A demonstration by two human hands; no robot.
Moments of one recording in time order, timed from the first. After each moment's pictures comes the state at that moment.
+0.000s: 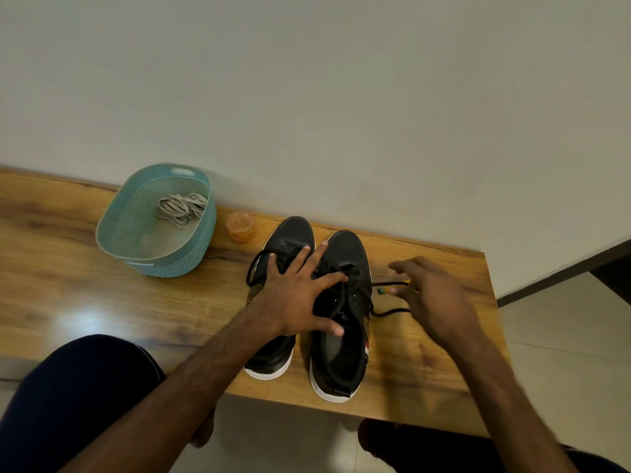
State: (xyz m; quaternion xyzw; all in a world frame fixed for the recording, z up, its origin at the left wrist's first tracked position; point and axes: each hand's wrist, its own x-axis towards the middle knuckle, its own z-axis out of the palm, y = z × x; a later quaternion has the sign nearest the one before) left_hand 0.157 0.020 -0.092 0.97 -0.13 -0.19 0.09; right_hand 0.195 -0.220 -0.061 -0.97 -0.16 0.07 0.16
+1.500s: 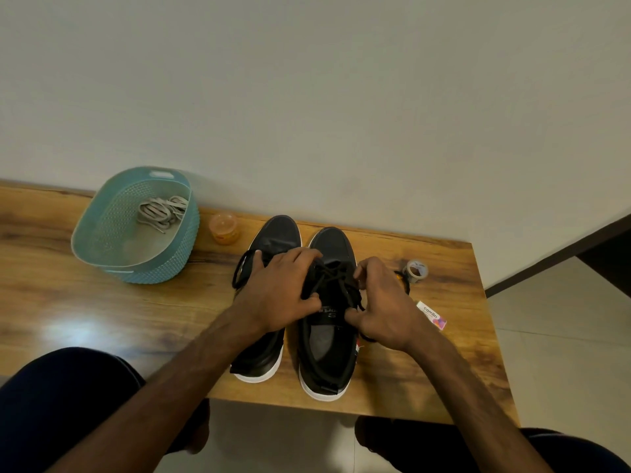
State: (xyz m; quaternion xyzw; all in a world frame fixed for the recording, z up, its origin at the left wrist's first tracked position) left_hand 0.158 0.016 -0.077 0.96 -0.07 -0.10 0.24; right_hand 0.179 -0.187 -0.074 -0.93 -0.17 0.17 0.29
